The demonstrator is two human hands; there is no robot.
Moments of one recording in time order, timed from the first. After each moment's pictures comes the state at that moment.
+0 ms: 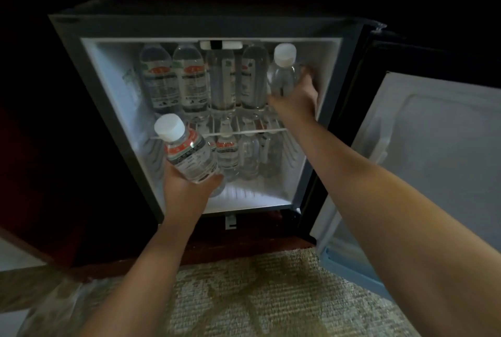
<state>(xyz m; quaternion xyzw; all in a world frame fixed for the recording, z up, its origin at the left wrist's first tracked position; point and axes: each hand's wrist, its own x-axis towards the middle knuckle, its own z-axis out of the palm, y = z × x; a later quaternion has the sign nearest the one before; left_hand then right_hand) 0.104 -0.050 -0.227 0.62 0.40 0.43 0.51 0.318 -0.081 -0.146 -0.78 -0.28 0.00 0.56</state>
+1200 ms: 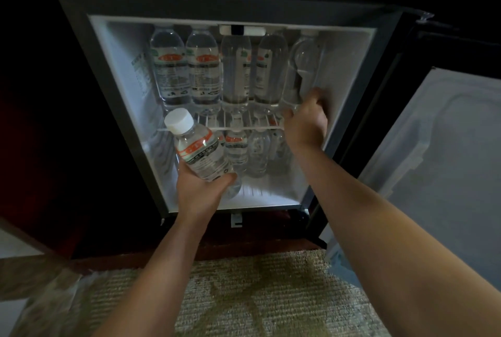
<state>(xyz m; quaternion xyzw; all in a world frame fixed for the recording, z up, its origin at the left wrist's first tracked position) 0.109 -0.046 -0.238 0.60 0.43 0.40 0.55 0.316 -0.065 -0.203 -0.89 -0.26 -0.14 0.36</state>
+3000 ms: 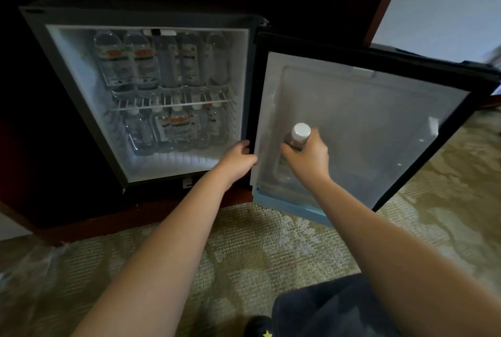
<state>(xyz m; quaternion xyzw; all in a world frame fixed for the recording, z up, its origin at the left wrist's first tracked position) 0.167 -0.217 -0.180 0.73 0.33 0.04 0.60 0.259 -0.344 -0.176 -0.86 -0.22 0.02 0.47</state>
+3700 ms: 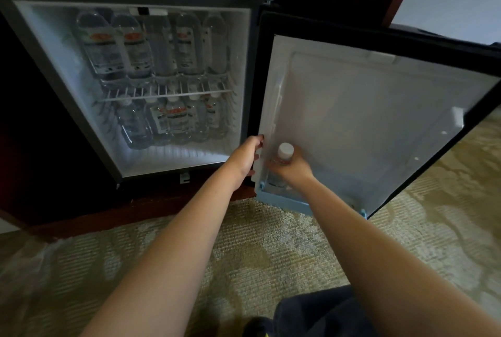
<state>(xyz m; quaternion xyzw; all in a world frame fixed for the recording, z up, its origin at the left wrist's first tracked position) 0.194 -0.218 -0.202 0.62 0.32 0.04 0.72 0.288 -0.313 -0.247 -0.87 -0.17 0.22 0.42</state>
